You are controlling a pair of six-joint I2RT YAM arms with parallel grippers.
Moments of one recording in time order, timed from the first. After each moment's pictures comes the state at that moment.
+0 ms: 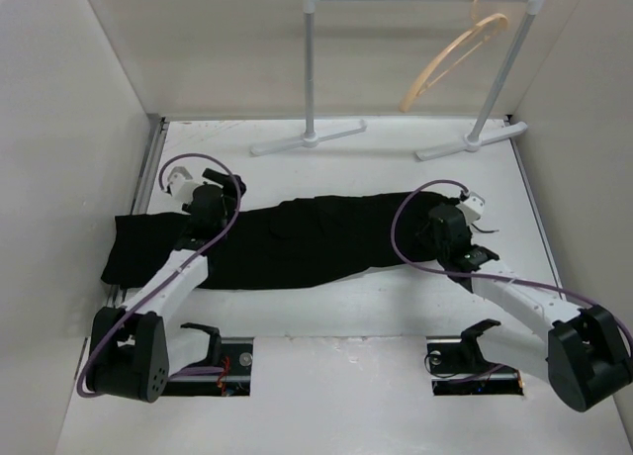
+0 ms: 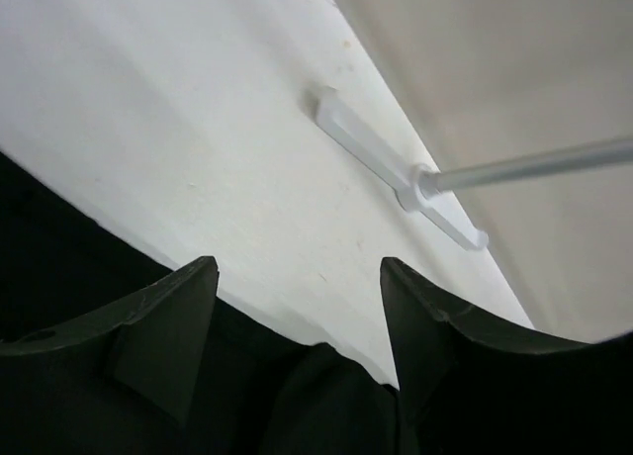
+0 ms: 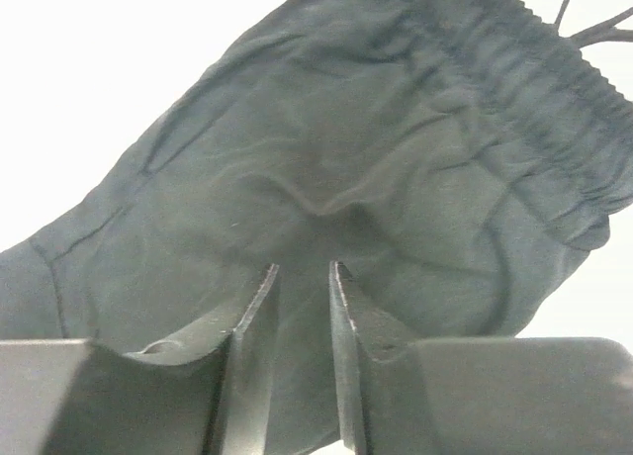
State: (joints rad) left arm -0.15 1.14 0.54 0.25 -0.36 -0.98; right arm 0.41 1.09 0.49 -0.02 0.46 0.83
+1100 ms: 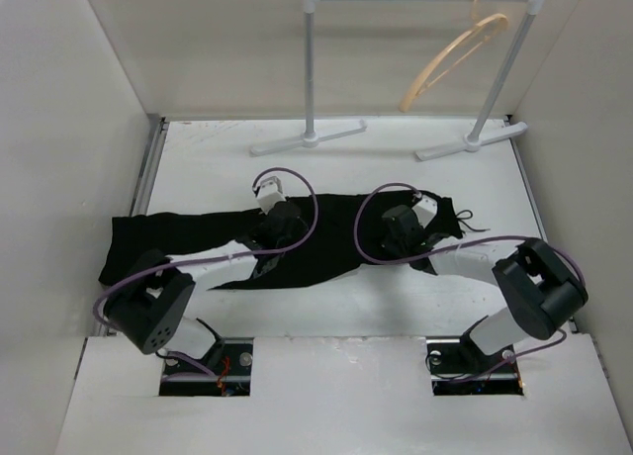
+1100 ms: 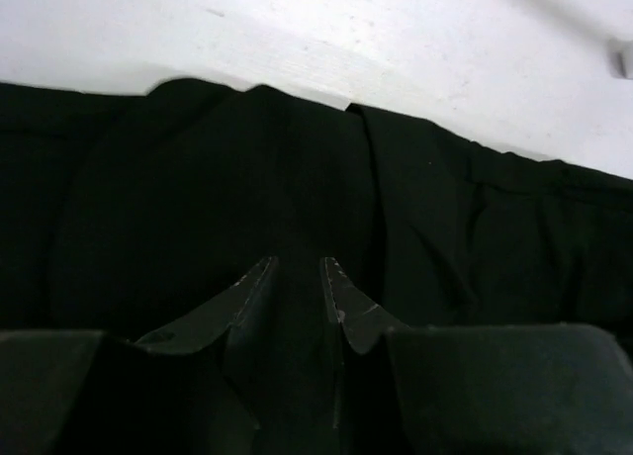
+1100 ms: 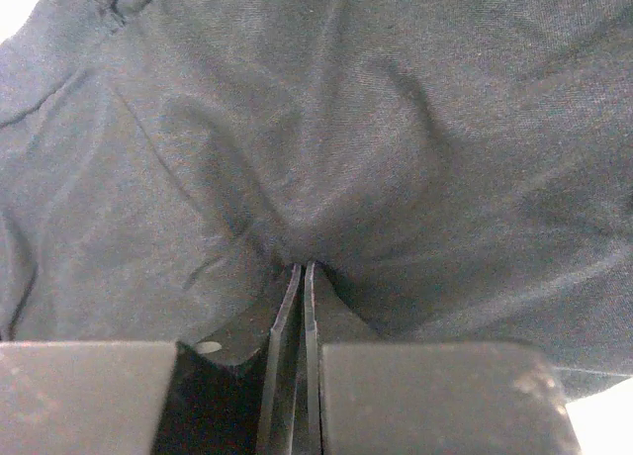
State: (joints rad) left arm -0.71 1.40 0.63 0.22 -0.48 -0.79; right arm 0.61 1.50 0.63 0.02 0.44 0.94
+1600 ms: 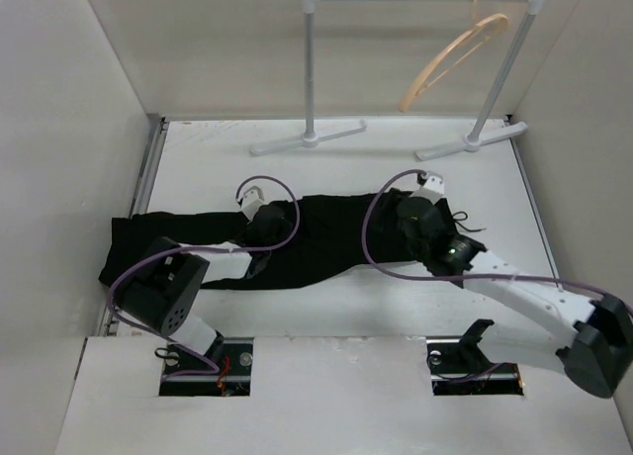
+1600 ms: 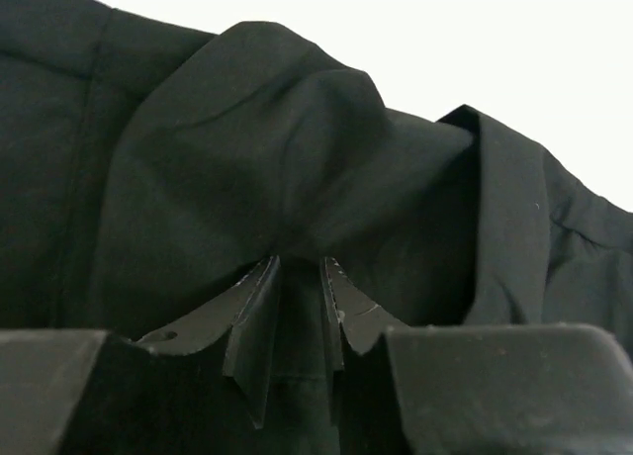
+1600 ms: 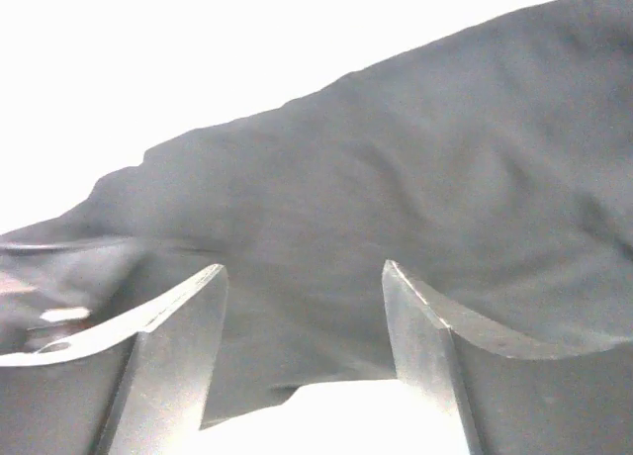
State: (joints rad) left arm -0.55 1.56 0.54 0.38 -0.33 -0.93; right arm 0.74 1.18 0.71 -0.11 0.49 0.81
